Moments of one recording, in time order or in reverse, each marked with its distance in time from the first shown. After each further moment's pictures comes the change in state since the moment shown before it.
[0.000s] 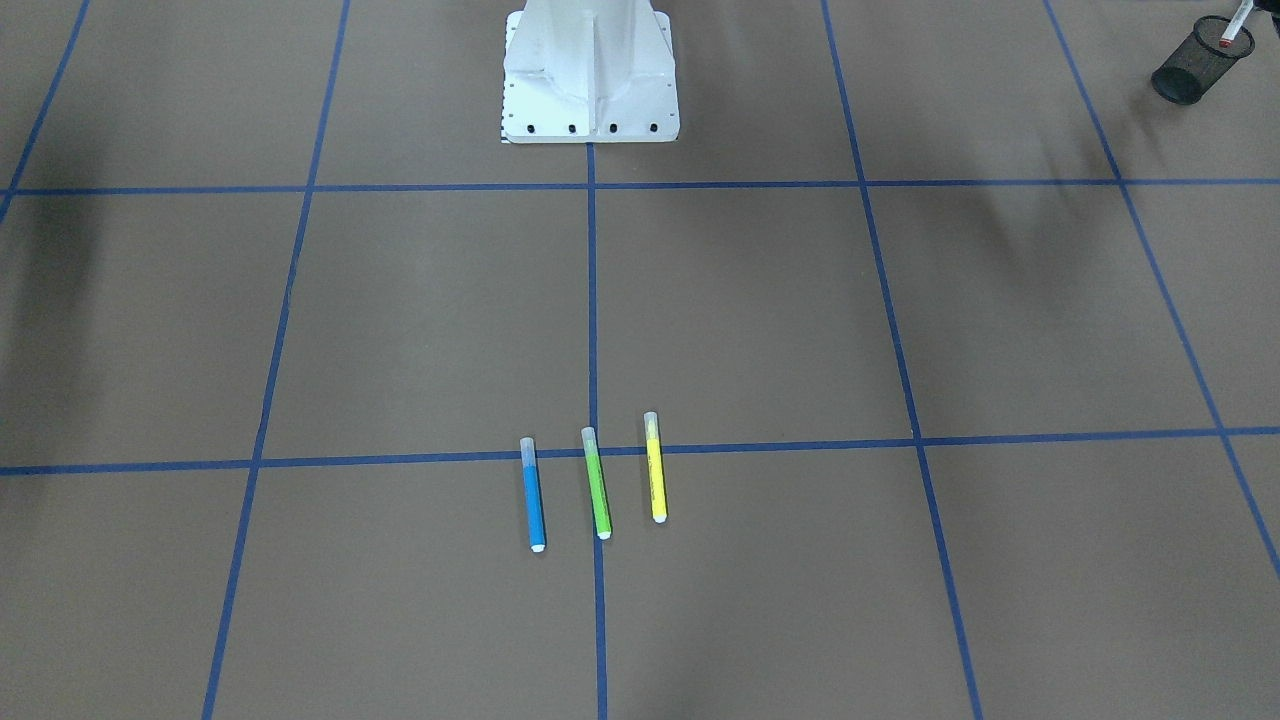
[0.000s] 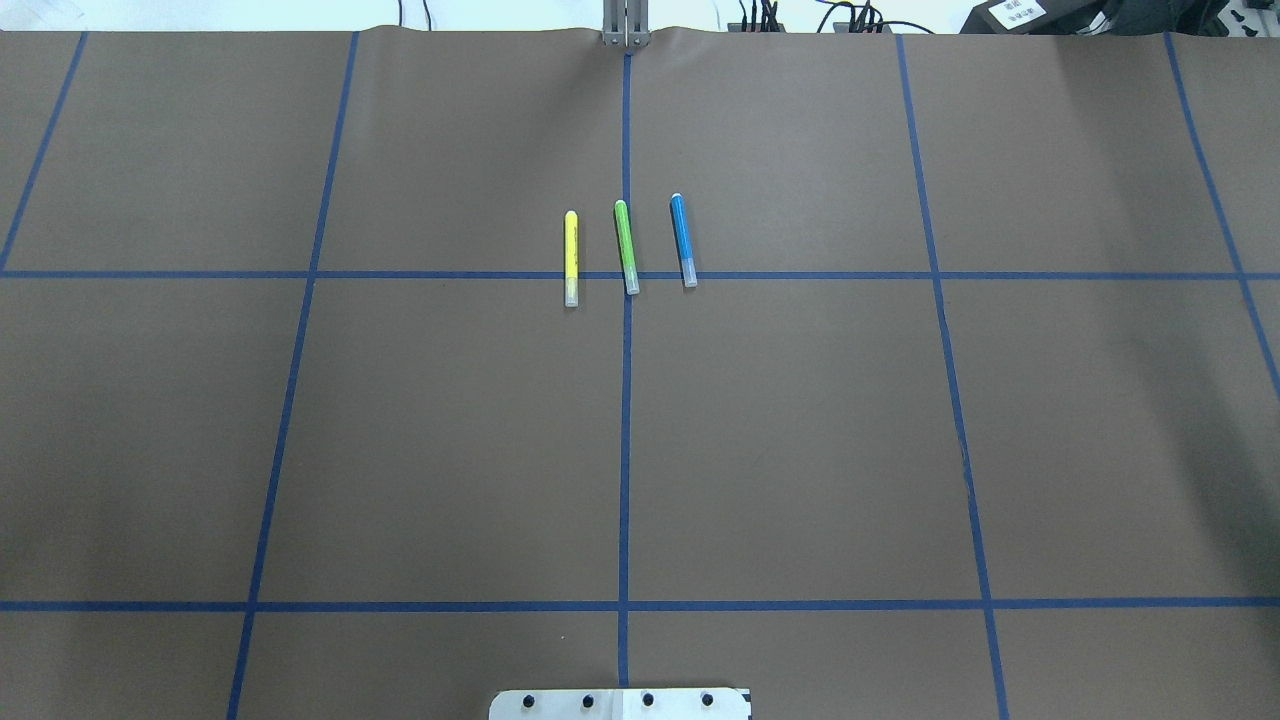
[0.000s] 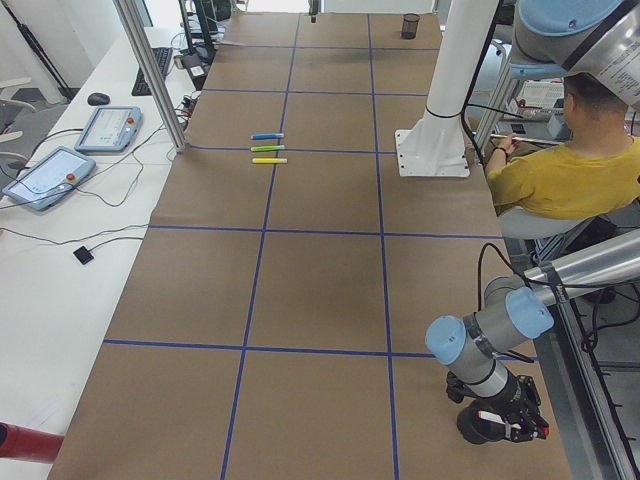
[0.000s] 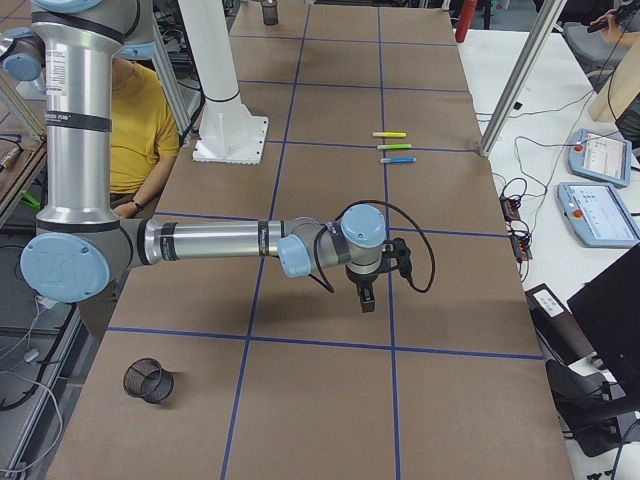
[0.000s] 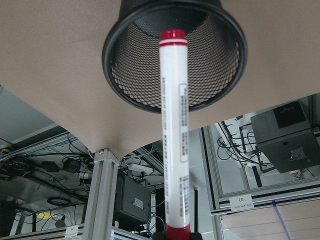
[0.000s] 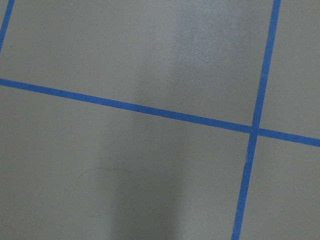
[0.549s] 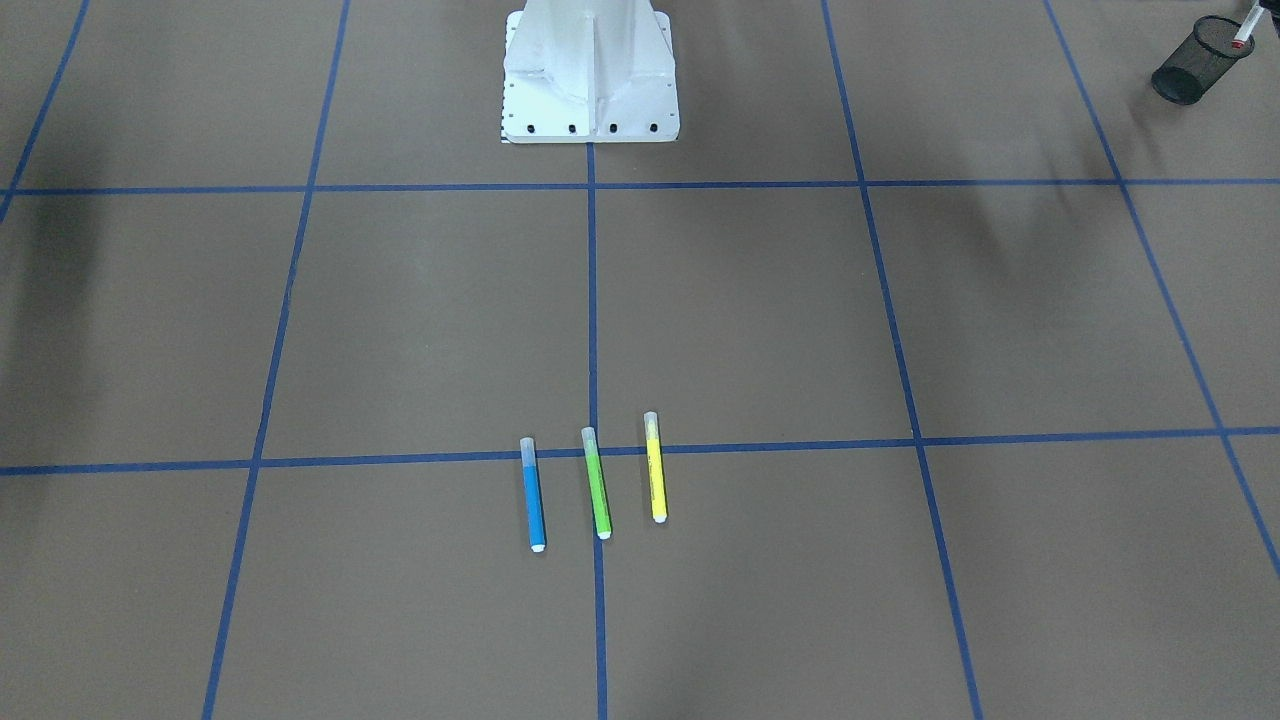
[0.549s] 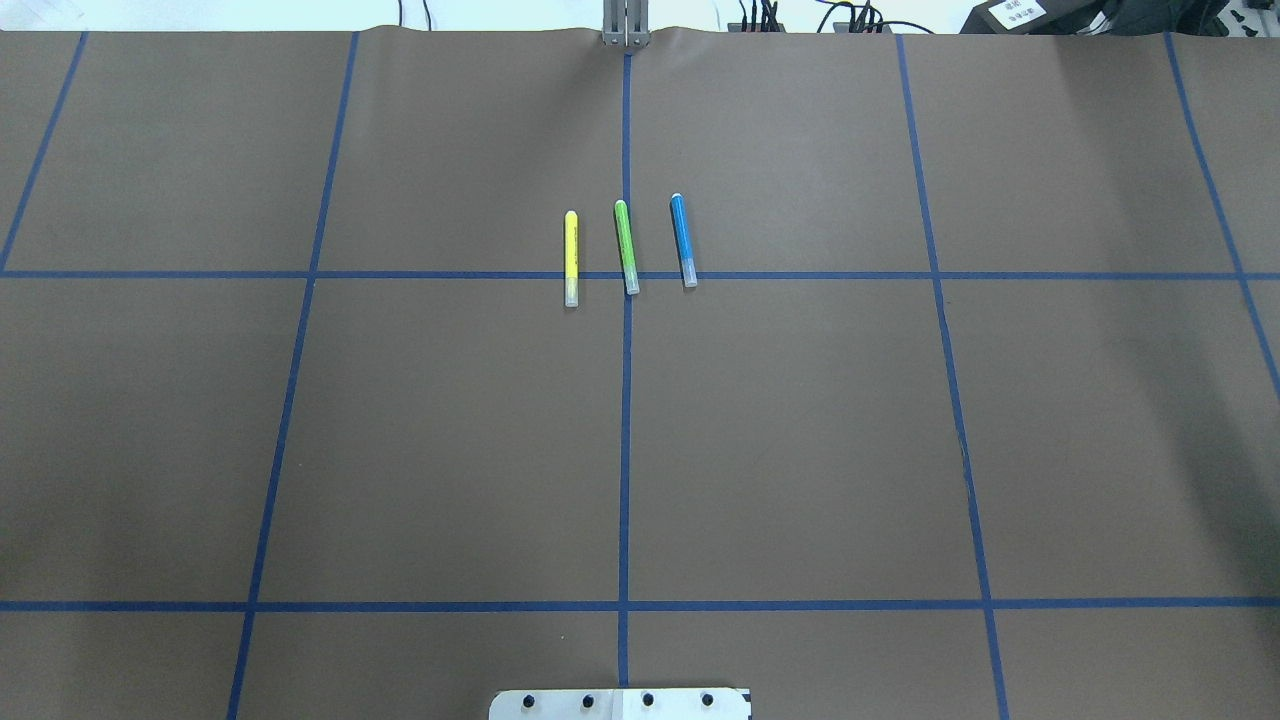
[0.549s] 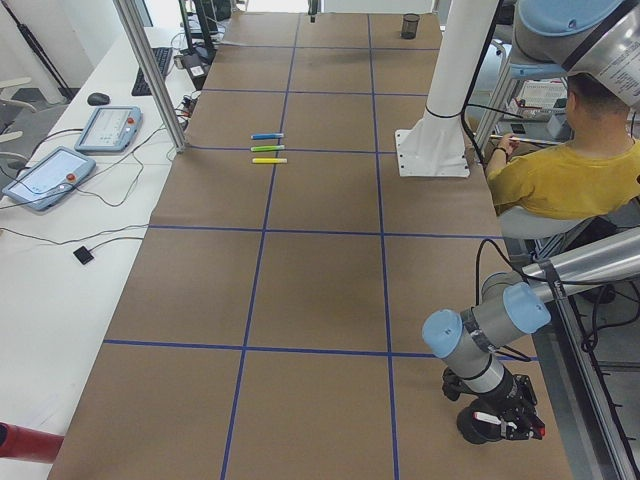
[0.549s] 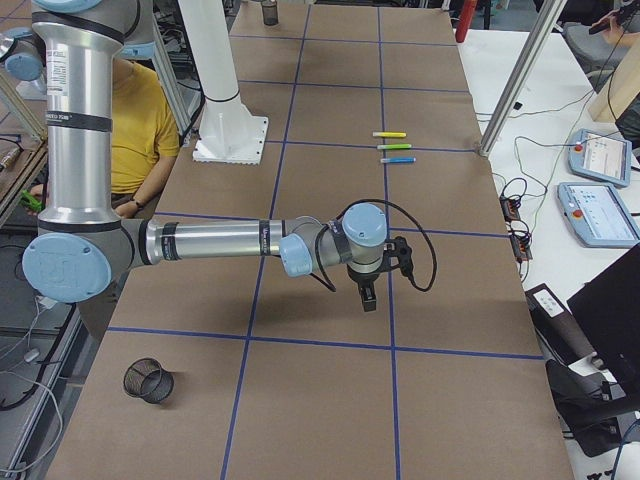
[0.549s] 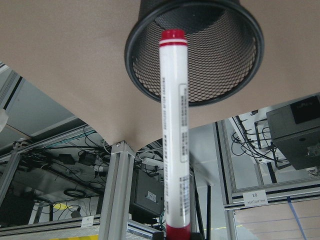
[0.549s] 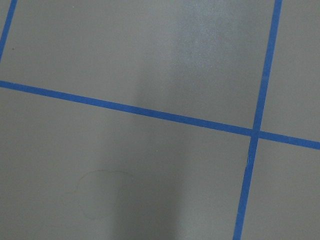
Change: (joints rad) left arm 0.000 -0.003 -0.024 0.001 0.021 -0.034; right arm 0.000 0.005 -0.001 0.000 0.000 0.000
